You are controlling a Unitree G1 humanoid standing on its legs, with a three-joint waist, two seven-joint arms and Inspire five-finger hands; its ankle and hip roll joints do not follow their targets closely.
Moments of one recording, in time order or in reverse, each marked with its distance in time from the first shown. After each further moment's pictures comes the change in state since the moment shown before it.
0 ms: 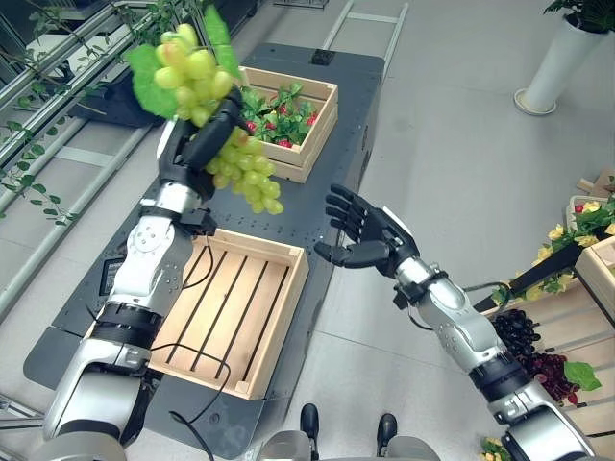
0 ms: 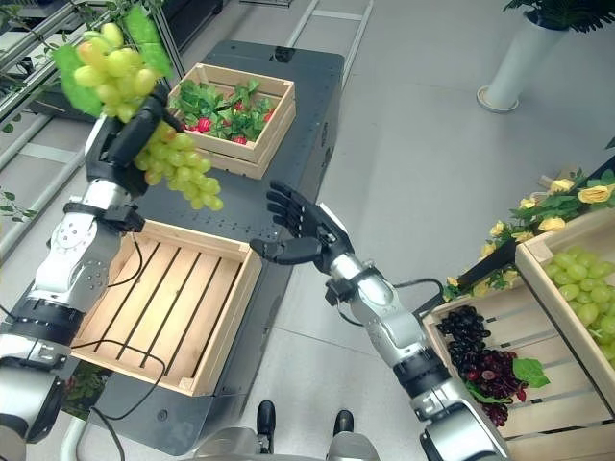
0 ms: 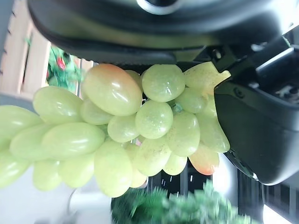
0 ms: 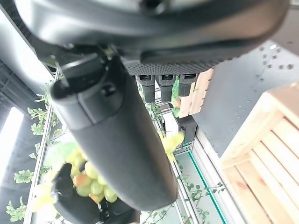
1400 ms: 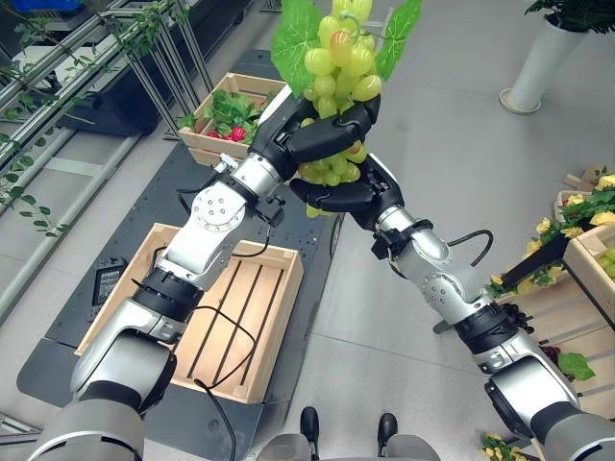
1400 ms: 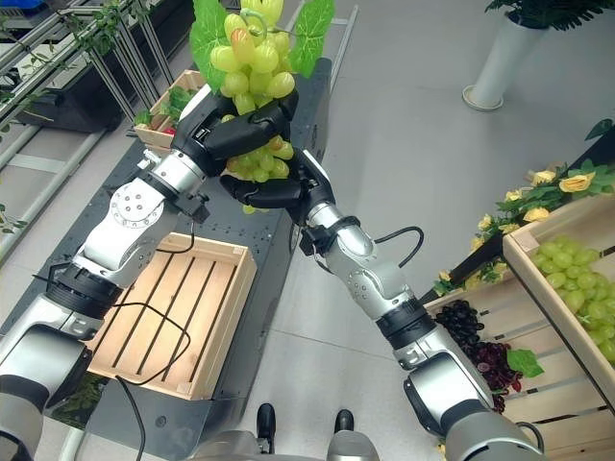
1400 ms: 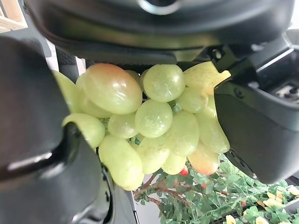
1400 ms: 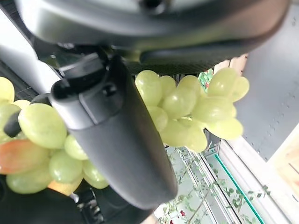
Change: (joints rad) left arm -0.170 -0.070 -0.178 -0.123 0.185 0.031 -0.055; right arm -0.225 0.031 0.052 0.004 0.193 0.082 -0.176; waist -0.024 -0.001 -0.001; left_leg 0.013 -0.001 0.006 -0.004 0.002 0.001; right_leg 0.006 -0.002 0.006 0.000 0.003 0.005
